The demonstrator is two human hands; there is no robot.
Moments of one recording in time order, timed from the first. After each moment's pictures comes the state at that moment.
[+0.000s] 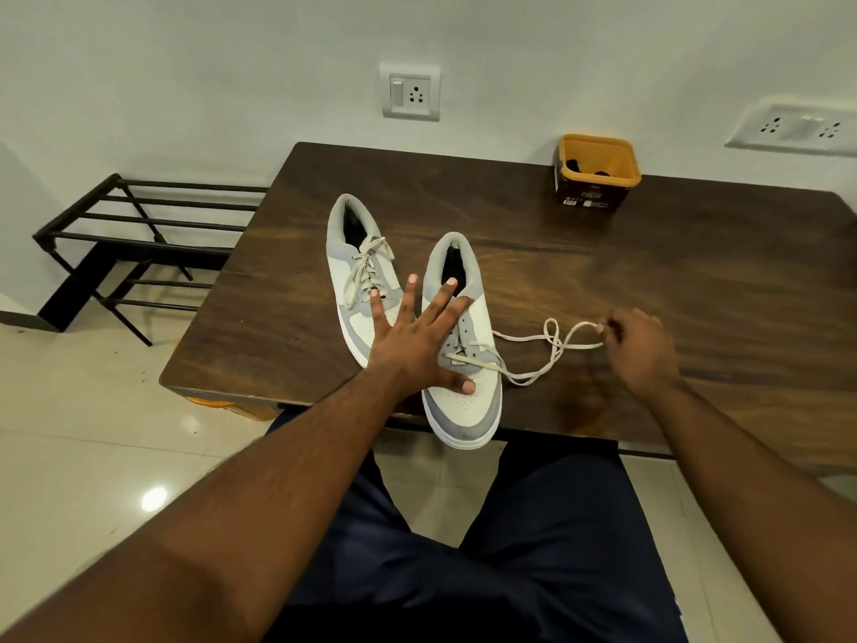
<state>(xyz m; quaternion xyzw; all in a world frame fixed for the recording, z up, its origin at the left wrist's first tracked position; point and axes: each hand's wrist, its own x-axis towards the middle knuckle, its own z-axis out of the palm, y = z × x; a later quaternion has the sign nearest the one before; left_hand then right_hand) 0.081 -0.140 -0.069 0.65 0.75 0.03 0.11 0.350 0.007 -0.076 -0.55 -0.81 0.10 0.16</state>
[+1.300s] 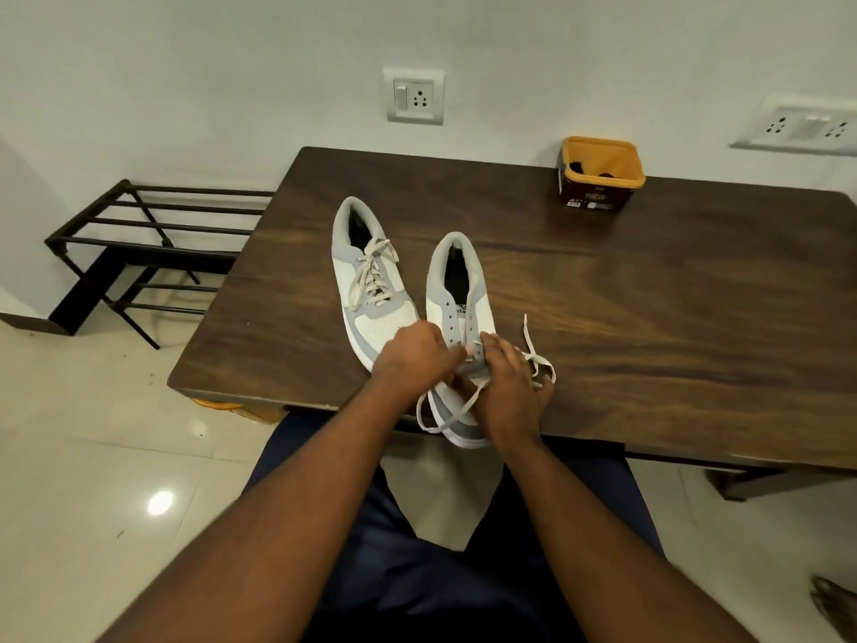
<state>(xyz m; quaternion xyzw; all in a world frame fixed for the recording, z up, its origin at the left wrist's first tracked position) 0.100 -0.158 -0.035 0.43 0.82 0.24 0.31 0.230 -0.121 -0.102 -0.57 -0.78 0.20 0.15</state>
